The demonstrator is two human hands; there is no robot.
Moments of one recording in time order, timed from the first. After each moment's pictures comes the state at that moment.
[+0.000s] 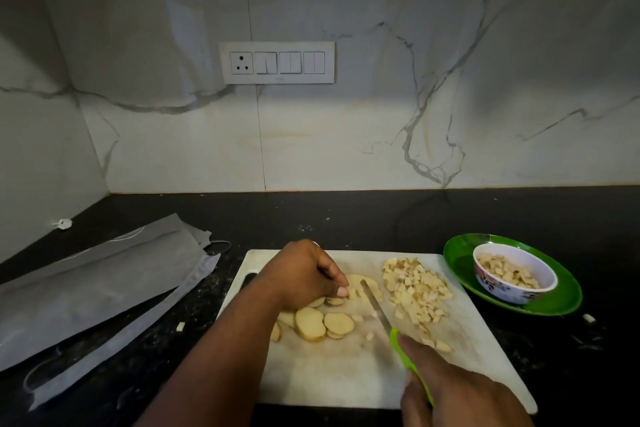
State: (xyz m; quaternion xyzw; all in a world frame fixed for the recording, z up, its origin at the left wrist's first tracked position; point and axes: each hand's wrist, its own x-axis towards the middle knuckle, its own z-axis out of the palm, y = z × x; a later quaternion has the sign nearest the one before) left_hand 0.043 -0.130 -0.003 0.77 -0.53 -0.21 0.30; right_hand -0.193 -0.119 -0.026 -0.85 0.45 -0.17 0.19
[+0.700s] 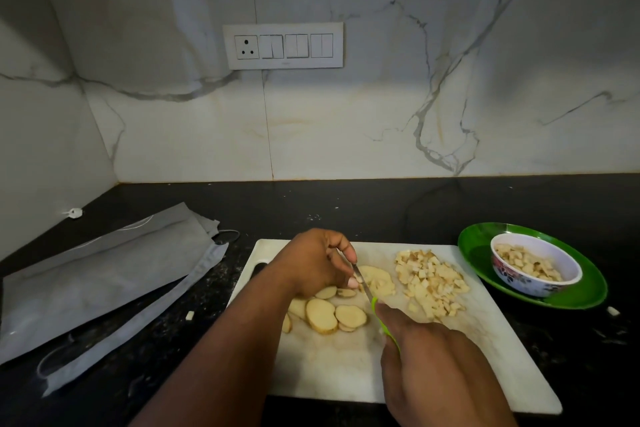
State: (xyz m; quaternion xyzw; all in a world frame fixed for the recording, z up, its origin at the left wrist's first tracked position) left_hand 0.043 -0.131 -0.004 0.74 -0.51 -0.27 0.35; right_hand -0.176 -0.138 -0.011 -0.92 0.37 -0.08 0.09
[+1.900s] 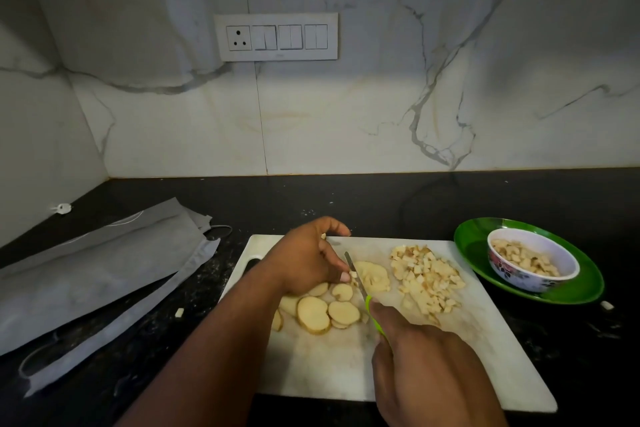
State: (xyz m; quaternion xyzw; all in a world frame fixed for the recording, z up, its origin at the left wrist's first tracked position) left_hand 0.047 -0.135 -0.013 0.75 -0.52 -0.23 0.34; right_hand -0.177 -0.137 -0.017 -0.92 0.37 -0.10 0.10
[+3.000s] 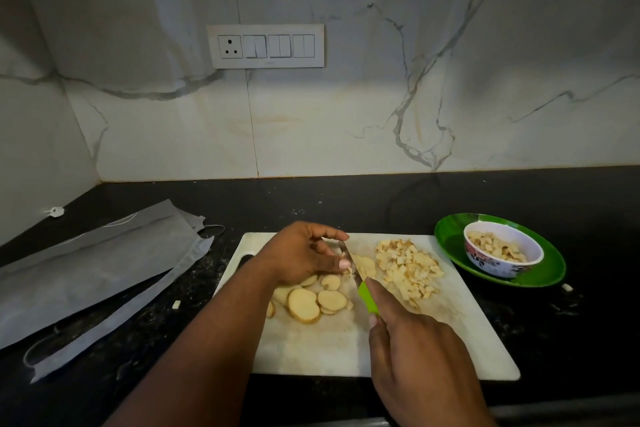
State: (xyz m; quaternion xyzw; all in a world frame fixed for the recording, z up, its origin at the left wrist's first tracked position) left_hand 0.043 -0.135 -0.015 0.72 -0.52 -0.27 0.37; right_hand -0.193 -0.127 -0.022 -0.90 0.38 -0.19 0.12
